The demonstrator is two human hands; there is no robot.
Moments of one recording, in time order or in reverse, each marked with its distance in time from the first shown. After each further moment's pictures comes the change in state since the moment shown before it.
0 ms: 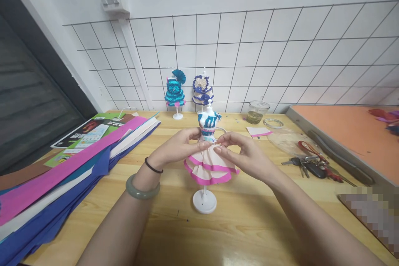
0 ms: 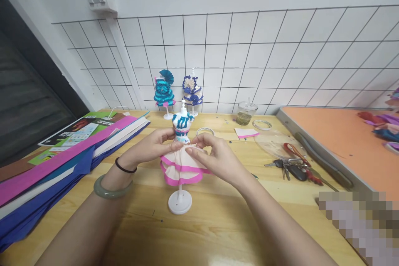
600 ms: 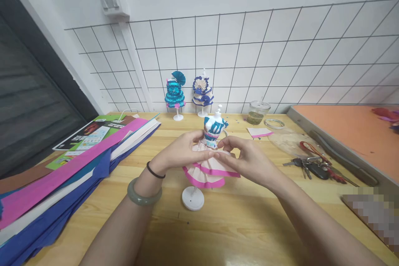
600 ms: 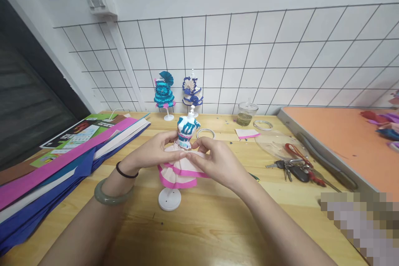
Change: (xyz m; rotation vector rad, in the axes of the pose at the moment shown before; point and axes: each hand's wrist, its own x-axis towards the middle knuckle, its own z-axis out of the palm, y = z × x) left_hand 0.000 0.010 0.006 0.031 -0.018 -0.023; right_hand -0.004 -0.005 -0.002 -0.127 -0.031 0.046
